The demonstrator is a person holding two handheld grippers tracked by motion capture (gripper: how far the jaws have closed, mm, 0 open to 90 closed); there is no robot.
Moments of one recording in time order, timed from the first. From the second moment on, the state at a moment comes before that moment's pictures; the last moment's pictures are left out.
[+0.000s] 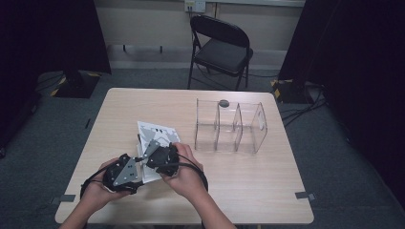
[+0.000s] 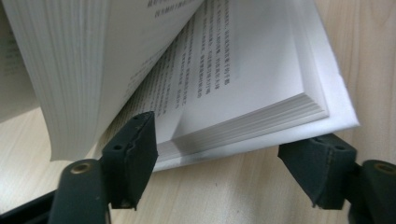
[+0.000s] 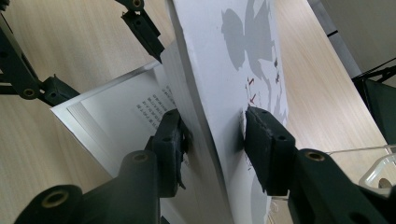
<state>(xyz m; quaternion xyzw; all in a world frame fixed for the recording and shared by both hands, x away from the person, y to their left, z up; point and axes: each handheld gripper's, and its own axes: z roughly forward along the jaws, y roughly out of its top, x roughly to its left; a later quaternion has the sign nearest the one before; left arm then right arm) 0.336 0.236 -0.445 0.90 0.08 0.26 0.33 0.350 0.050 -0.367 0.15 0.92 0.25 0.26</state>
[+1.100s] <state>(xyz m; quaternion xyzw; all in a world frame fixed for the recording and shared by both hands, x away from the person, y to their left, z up) 0.331 0.241 -0.431 0.91 0.03 0.26 0.32 0.348 0.055 -0.363 0.14 0.92 0.25 0.25</state>
